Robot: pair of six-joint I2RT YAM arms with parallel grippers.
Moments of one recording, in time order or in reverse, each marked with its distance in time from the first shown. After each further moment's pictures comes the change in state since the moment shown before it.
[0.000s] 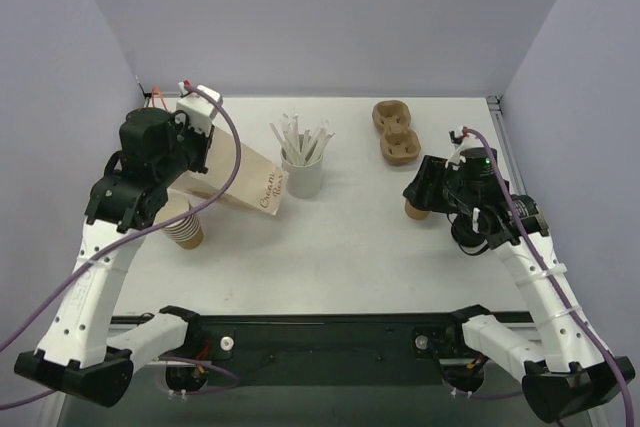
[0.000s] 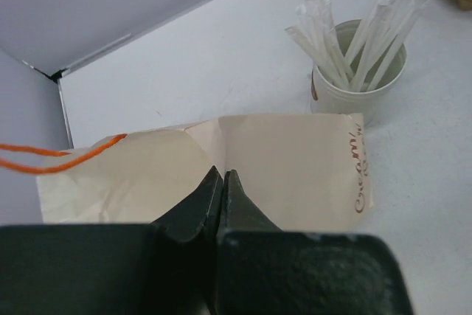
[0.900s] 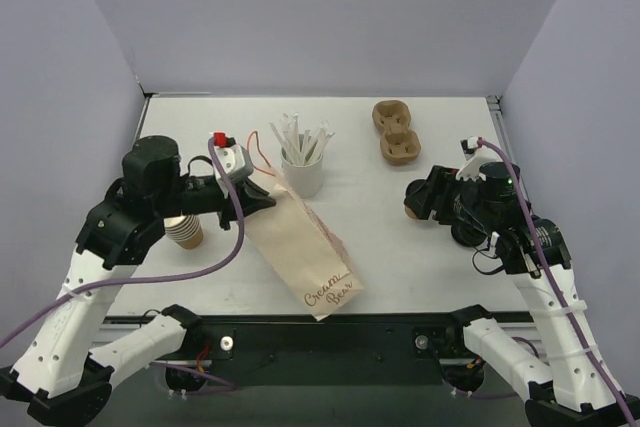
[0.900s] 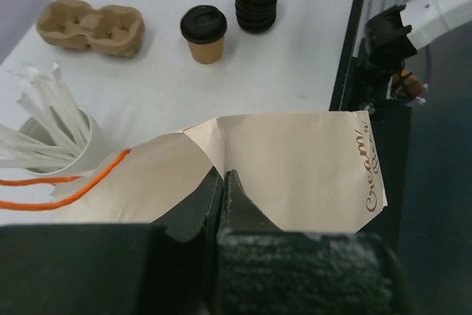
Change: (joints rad) left arm -0.201 -0.174 -0.035 -0.061 0.736 0.021; right arm 0.000 -0.156 0.009 -0.051 -0.111 0.004
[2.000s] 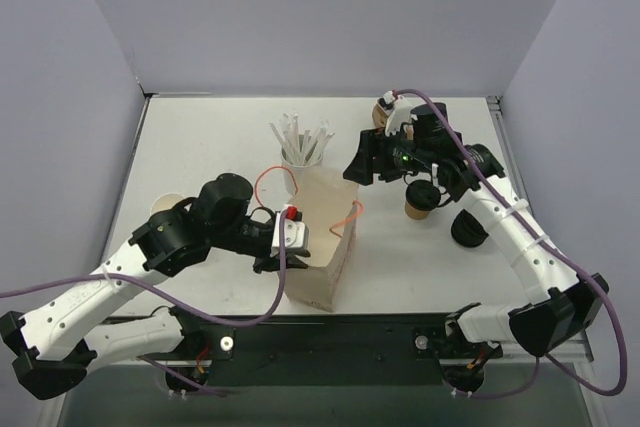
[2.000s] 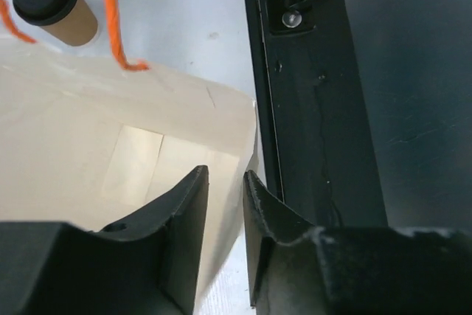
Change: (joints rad) left arm -0.434 0.061 -0.203 0.015 -0.086 0.198; right arm 0.196 0.486 0.287 0.168 -0.216 -0.136
